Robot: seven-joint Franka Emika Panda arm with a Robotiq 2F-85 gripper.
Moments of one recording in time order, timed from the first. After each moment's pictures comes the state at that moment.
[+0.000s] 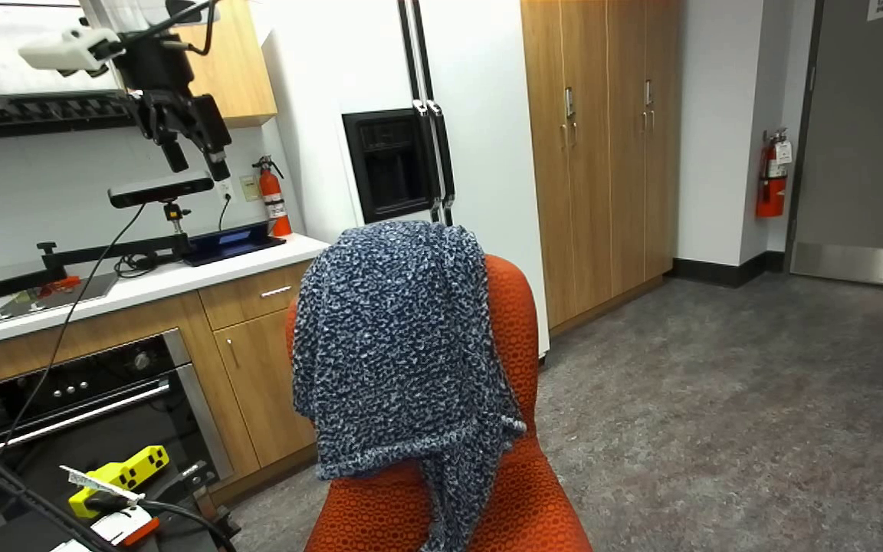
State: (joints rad) arm 0.28 -0.73 0.10 -2.57 0.29 2.09 -0.01
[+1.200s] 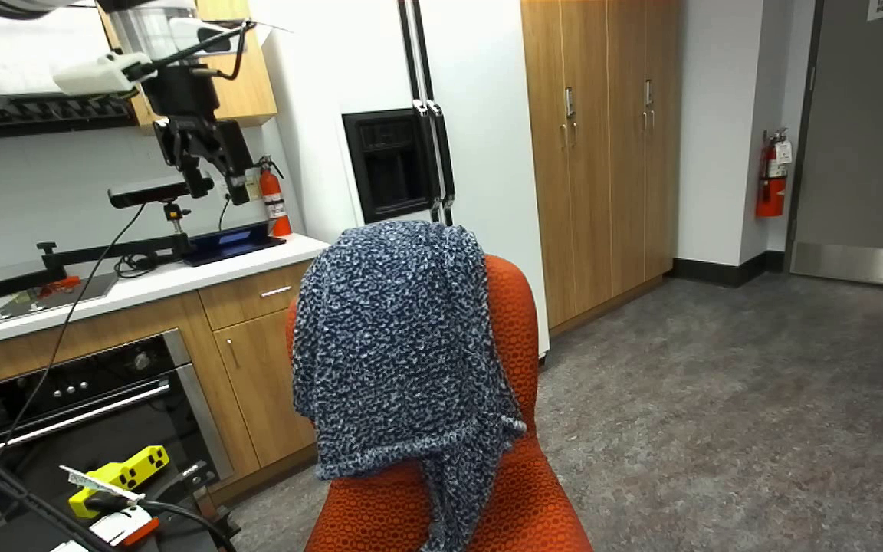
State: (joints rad) arm 0.25 -0.64 0.10 -2.57 0.23 2.09 -0.02
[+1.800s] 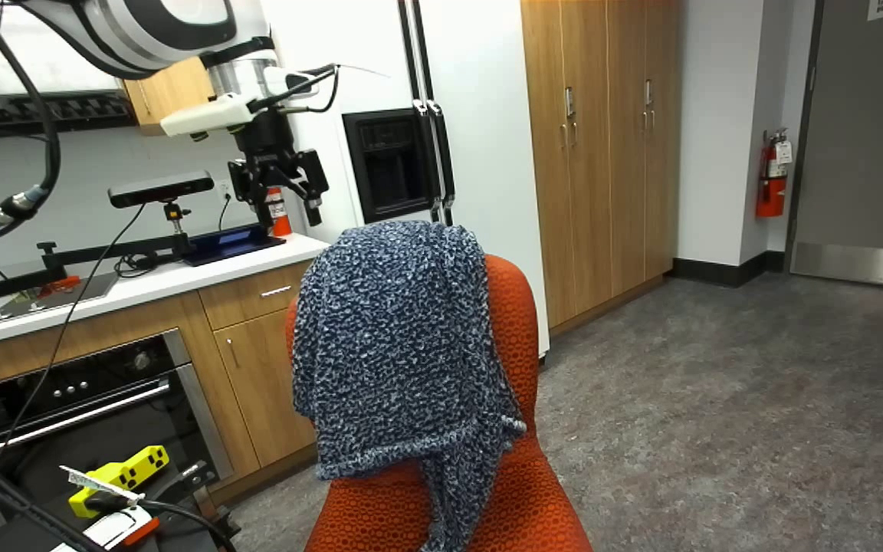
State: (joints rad) arm 0.21 -0.31 0.09 -2.41 0.06 2.19 -0.16
